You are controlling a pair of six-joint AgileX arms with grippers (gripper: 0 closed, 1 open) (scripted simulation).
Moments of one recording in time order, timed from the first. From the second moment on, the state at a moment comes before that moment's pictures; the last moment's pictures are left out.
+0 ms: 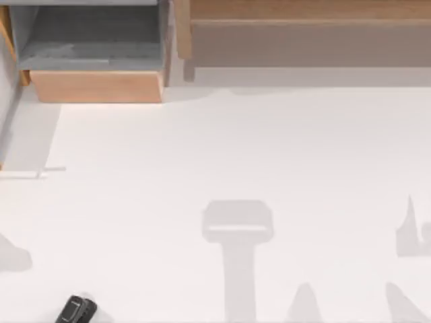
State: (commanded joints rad) left arm 0.73 2.02 0.43 1.54 0.77 1.60; right arm 0.00 0.00 0.00 0.00 0.00 0.00
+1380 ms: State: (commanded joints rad) left arm 0.42 1.46 0.46 0.13 0.51 1.04; right arm 0.00 0.00 0.00 0.00 0.00 0.00
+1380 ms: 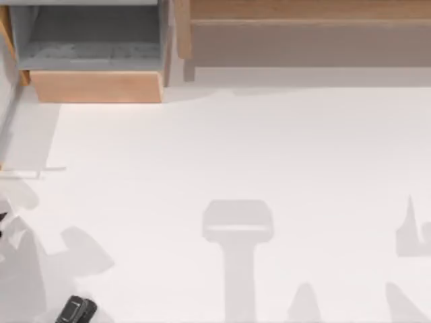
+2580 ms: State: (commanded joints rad) left arm -0.11 1.14 0.52 -0.75 0.20 0.44; right arm 0.00 0.00 0.00 0.00 0.00 0.00
